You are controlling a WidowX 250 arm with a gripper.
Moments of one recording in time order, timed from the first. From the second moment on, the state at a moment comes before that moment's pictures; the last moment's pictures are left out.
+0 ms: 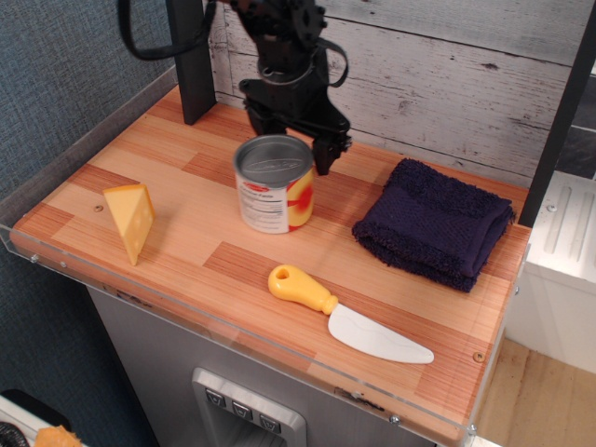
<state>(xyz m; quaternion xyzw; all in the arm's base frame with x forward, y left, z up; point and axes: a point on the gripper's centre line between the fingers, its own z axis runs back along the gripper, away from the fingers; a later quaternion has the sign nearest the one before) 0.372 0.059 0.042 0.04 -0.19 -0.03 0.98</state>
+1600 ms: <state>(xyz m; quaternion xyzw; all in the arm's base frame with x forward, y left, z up) 0.311 0.070 0.049 0.08 -0.20 -0.04 0.98</state>
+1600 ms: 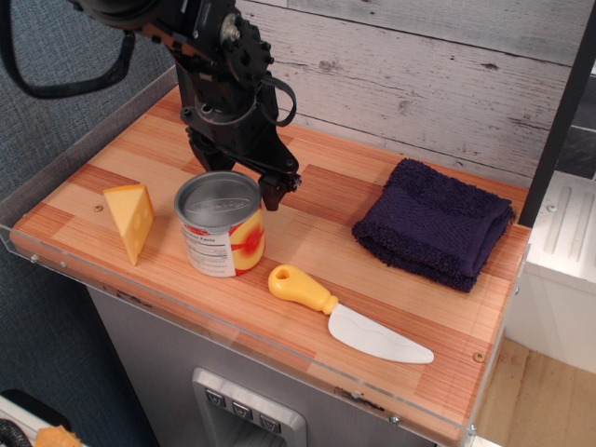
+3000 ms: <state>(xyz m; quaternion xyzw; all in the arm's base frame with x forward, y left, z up) 0.354 0.071 0.101 0.07 -0.09 -0.02 0.99</state>
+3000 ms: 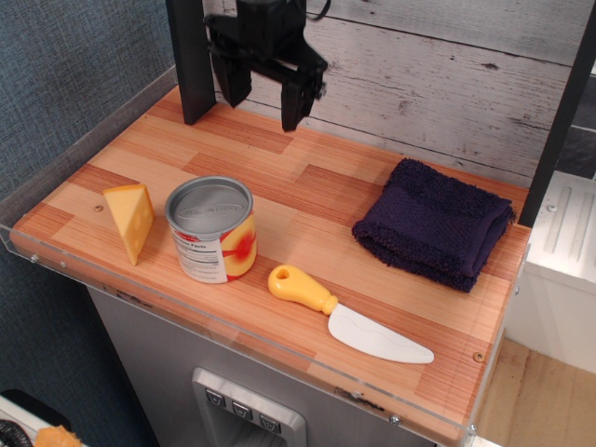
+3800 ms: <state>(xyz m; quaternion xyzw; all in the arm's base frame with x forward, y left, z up) 0.368 0.024 0.118 0.05 -0.05 -0.03 1.00</state>
